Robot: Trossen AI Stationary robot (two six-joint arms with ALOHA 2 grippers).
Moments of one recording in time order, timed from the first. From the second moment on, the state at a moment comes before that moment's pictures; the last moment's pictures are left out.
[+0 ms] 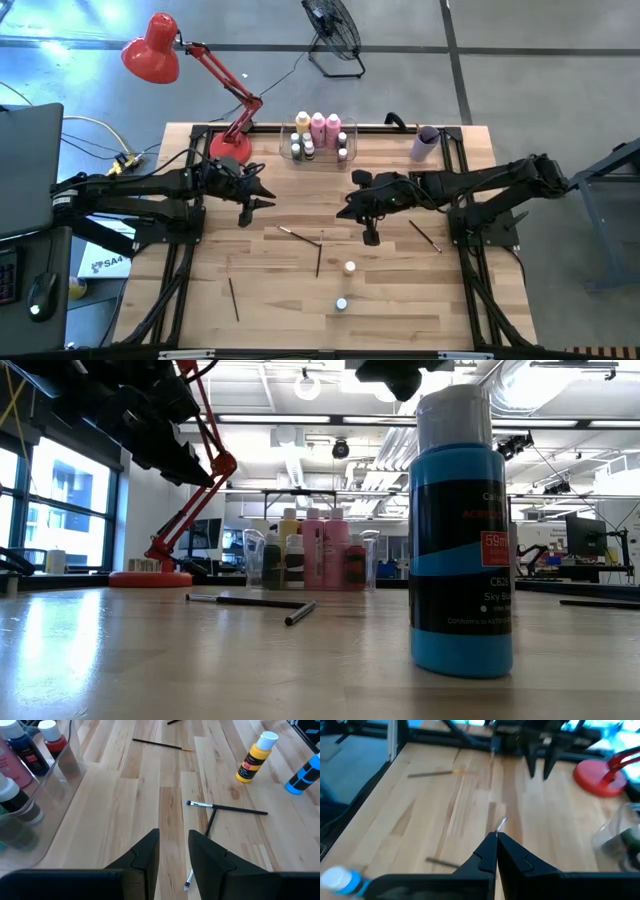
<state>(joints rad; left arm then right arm) 0.26 0.86 0.50 -0.16 0.22 0.10 0.10 1.38 1.12 -0.27 0.00 -0.05</state>
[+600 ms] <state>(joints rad) 0.26 0.86 0.50 -0.17 0.21 0.10 0.10 1.38 1.12 -0.34 0.00 0.03</state>
